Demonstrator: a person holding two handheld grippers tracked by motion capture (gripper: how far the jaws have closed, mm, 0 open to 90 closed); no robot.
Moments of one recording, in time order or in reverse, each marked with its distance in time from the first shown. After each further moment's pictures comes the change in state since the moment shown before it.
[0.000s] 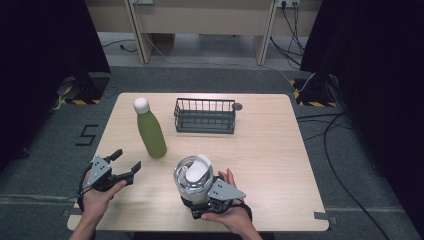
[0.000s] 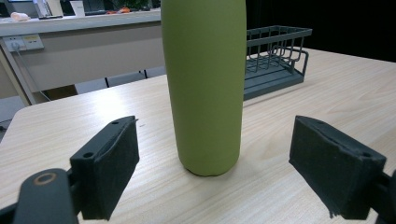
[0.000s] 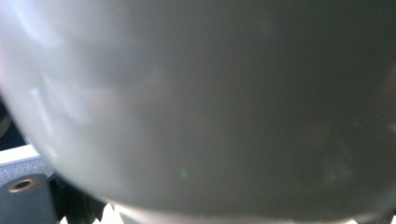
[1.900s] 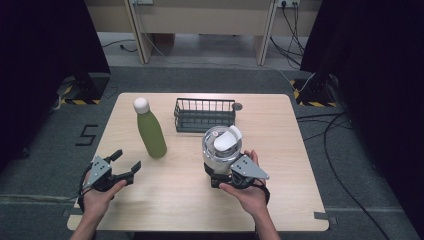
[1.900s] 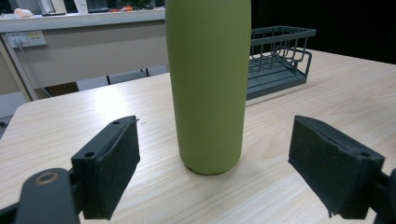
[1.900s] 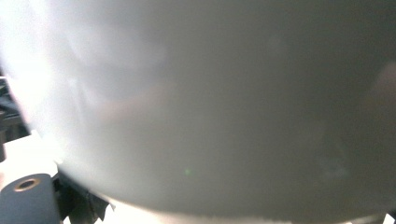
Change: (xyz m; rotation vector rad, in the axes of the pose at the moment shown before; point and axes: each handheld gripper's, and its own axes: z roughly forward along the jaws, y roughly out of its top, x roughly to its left) left arm 0.000 -0.002 0.001 0.000 0.011 -0.019; right arm -0.059 0.044 -0.028 -0.075 -0.292 0.011
